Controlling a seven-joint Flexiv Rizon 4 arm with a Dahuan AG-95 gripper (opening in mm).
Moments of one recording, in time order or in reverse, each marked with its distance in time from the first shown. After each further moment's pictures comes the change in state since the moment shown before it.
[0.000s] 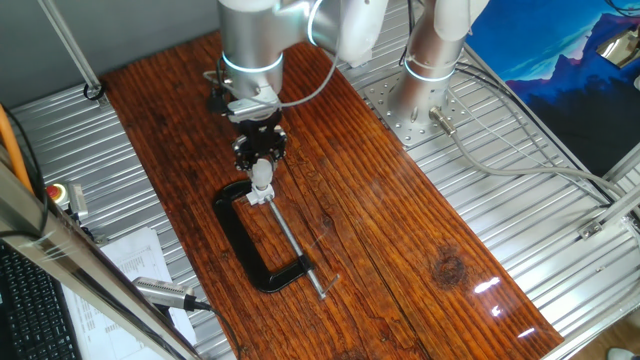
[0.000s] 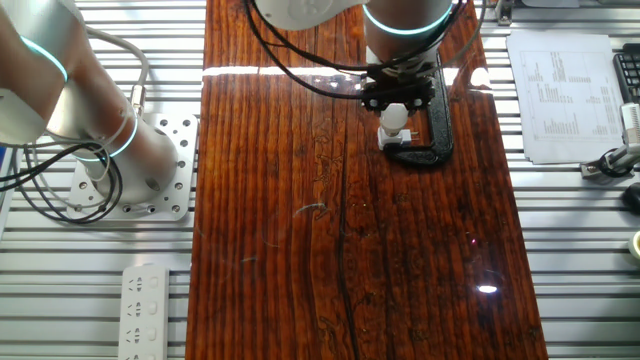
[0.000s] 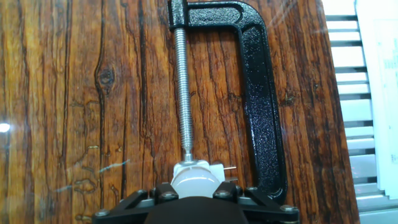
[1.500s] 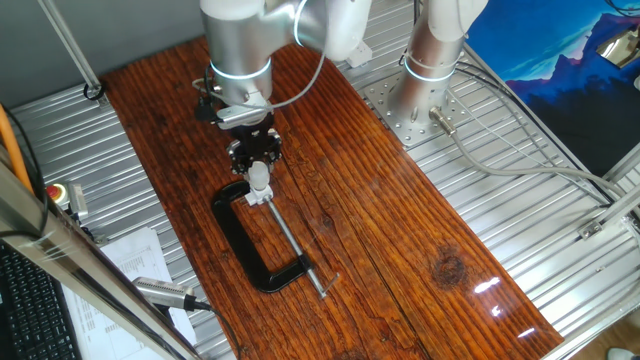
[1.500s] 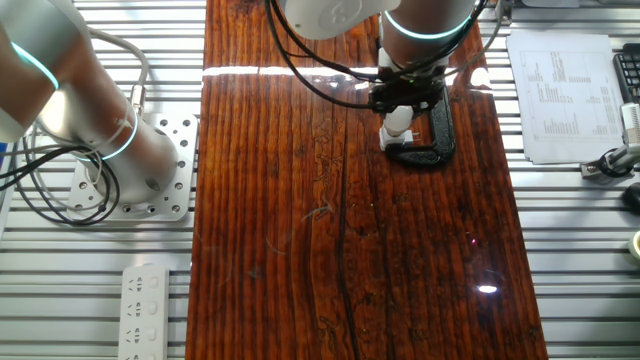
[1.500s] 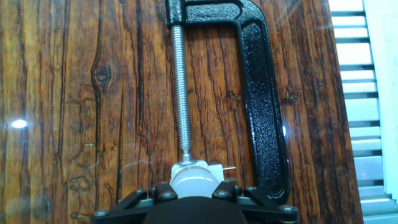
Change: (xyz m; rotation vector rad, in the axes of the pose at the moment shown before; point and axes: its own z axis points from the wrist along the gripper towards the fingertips) arm 0.001 -0.008 0.007 -0.034 0.001 0.013
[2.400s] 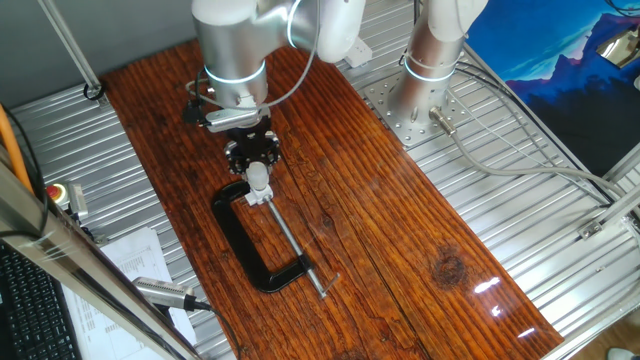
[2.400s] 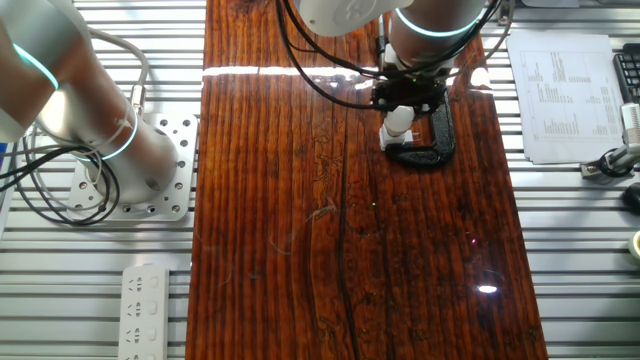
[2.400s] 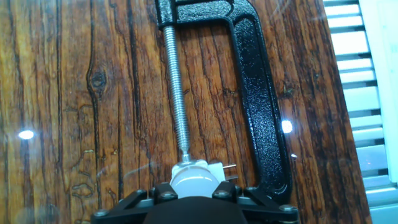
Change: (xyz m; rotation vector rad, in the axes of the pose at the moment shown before) arm 0.000 -0.003 0.000 -0.030 0.018 0.107
